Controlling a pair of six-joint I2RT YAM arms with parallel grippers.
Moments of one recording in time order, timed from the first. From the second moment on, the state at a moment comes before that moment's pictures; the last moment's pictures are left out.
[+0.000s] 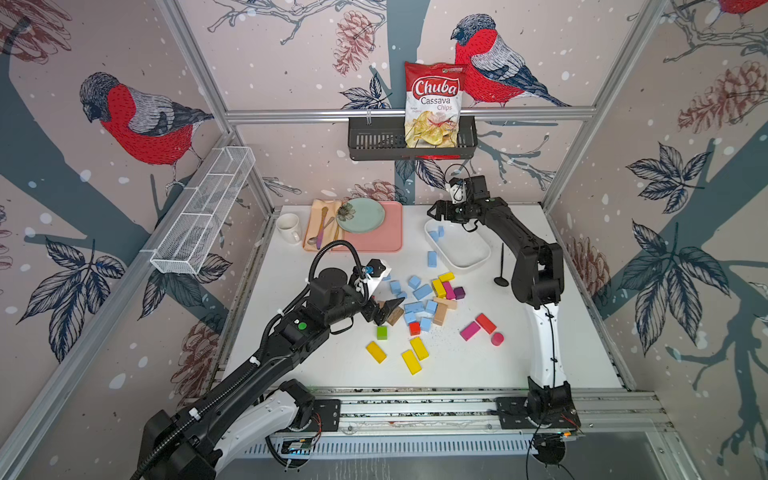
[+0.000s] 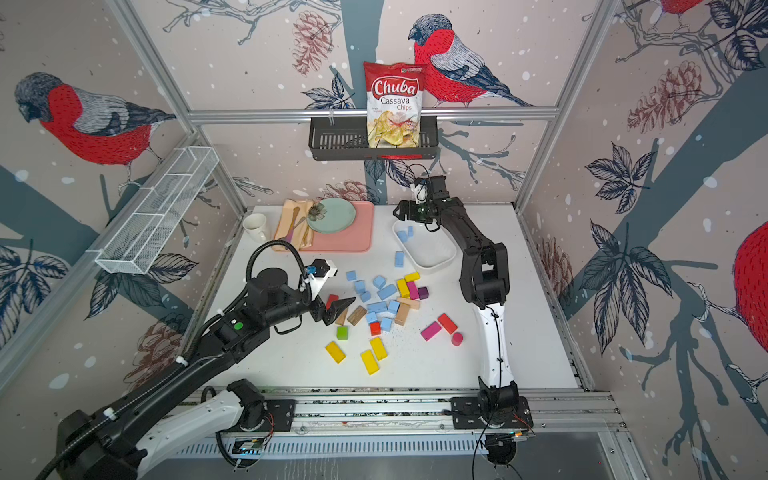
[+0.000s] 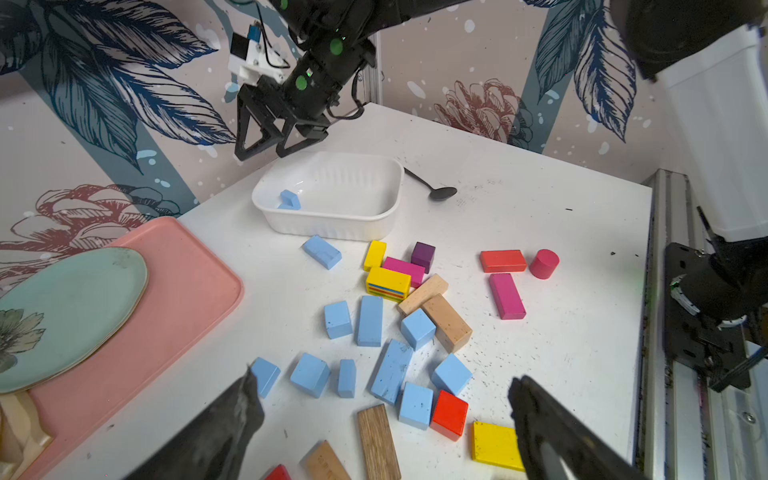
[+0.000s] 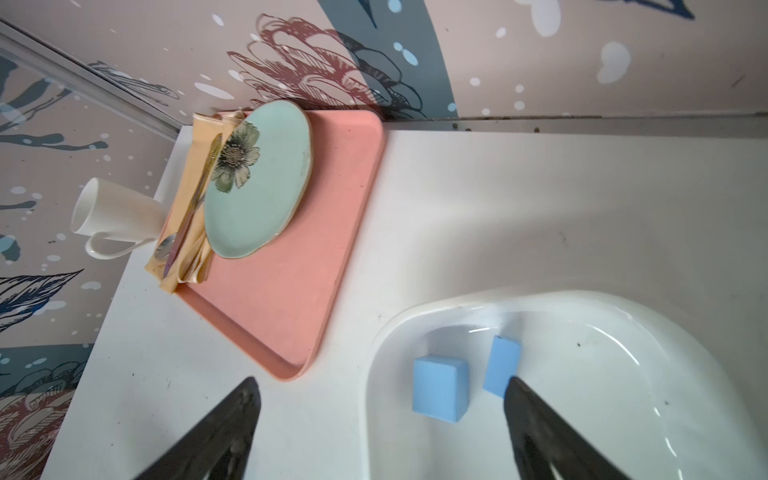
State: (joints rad) left arm -0.63 0.91 0.70 -0.13 0.31 0.14; right arm 0.30 2.31 2.10 -0.55 -0.47 0.20
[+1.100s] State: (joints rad) left arm -0.62 0.89 0.69 -0.13 0.26 0.13; right arm 0.71 1.91 1.44 -0.54 -0.07 0.14
